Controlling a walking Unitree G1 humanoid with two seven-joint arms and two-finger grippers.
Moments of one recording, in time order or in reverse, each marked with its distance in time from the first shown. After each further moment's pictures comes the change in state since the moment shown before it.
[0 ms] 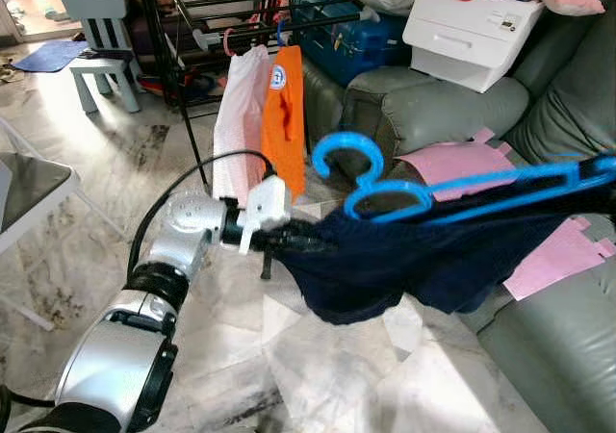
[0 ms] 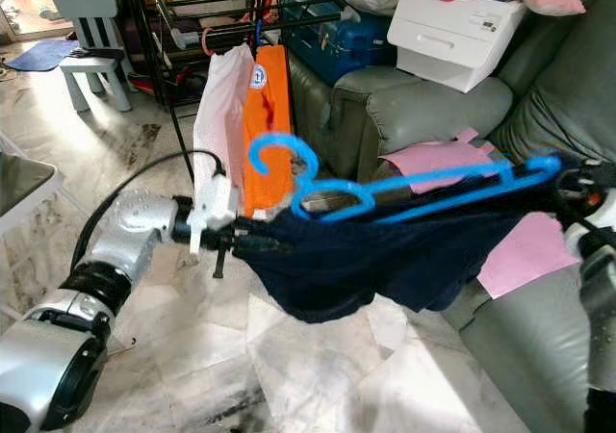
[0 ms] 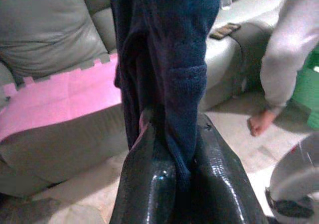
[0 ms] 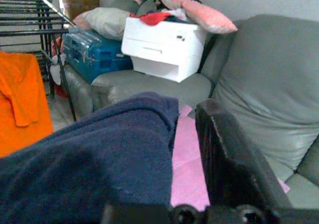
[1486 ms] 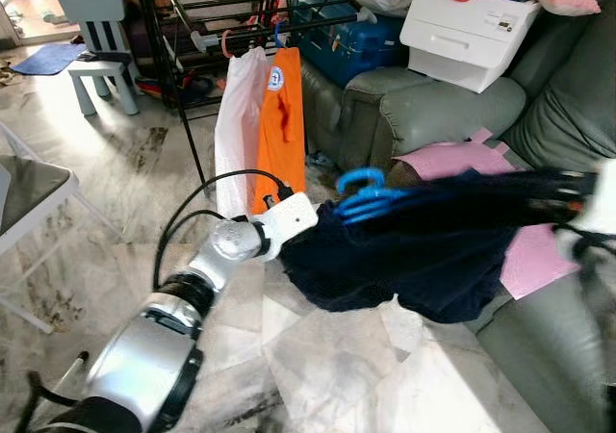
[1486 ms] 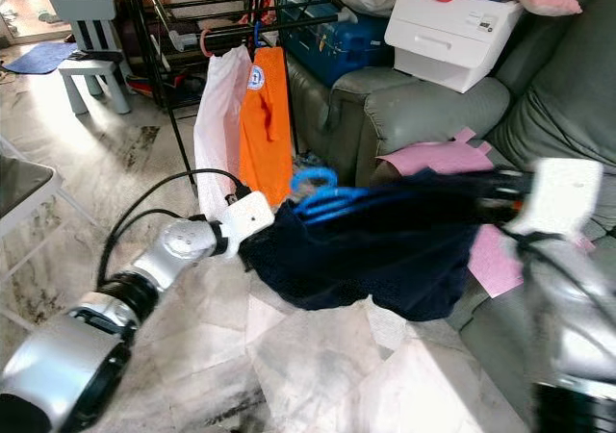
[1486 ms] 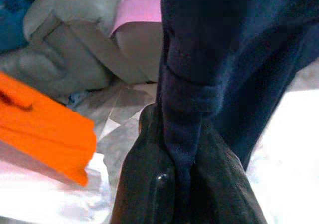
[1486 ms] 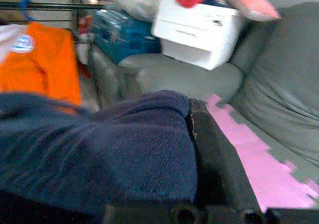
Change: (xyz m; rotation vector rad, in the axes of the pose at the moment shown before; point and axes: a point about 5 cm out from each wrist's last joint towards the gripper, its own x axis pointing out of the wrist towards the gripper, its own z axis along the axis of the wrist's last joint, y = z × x) left arm 0.034 0.012 -0.042 -0.084 0.386 0.596; right arm 0.007 0.061 -0.023 -0.035 0.055 0.130
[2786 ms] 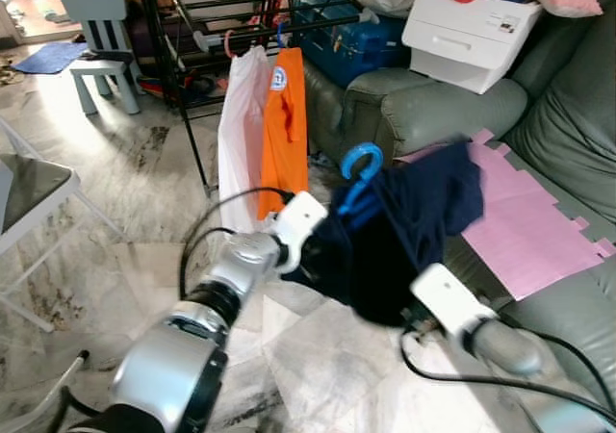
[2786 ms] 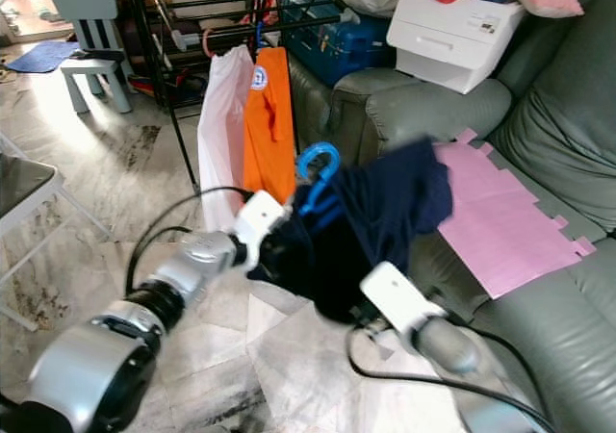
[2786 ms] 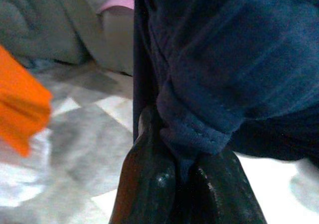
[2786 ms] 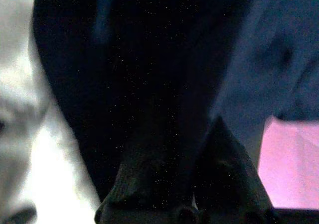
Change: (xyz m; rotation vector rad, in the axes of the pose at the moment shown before) left arm 0.011 -0.012 0.001 -0.295 0.002 -0.002; right arm -0.070 0.071 -0.110 -0.634 0.445 0.606
